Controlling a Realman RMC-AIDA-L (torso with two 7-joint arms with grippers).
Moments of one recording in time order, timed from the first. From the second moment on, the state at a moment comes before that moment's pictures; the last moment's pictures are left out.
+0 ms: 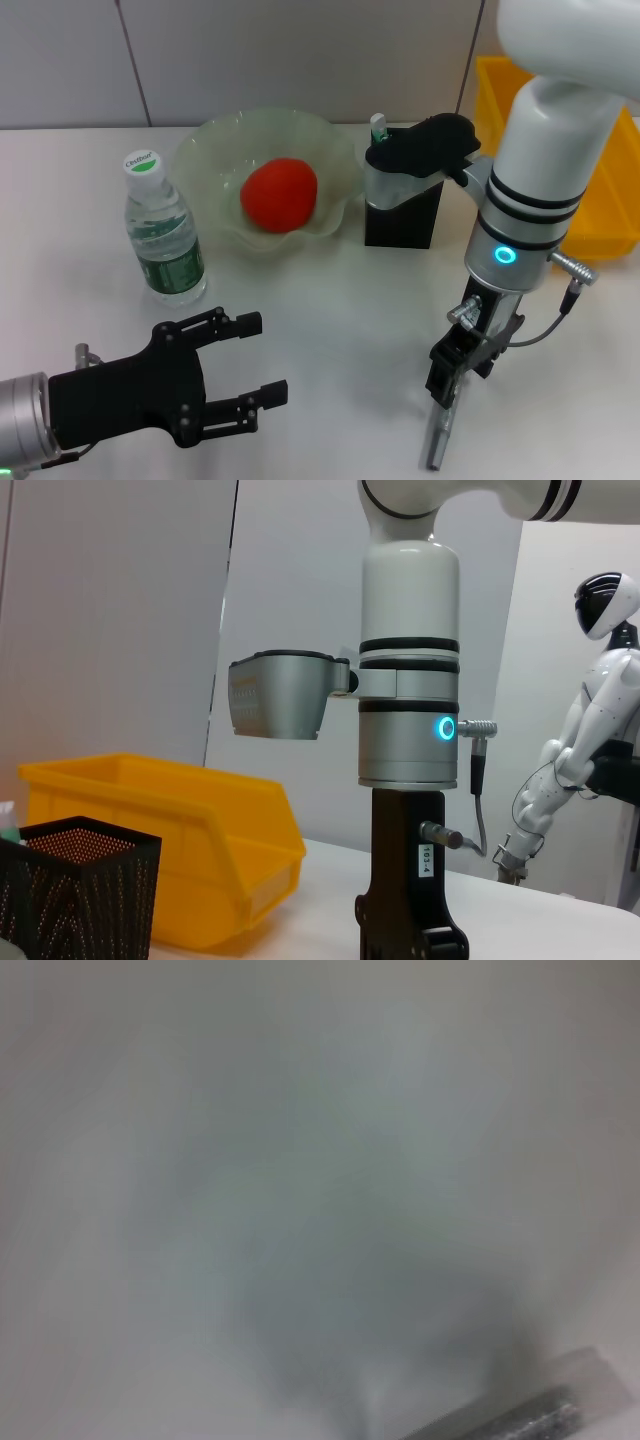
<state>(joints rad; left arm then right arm) -0.41 -2.06 0.69 0.39 1.88 1.73 -0.92 1.15 2.09 -1.50 -0.60 -2.60 -1.55 2.90</state>
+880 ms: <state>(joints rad) -0.41 -2.06 0.69 0.39 1.87 1.75 -0.92 1.13 2.09 -1.64 -0.62 -2.52 -1.51 2.96</state>
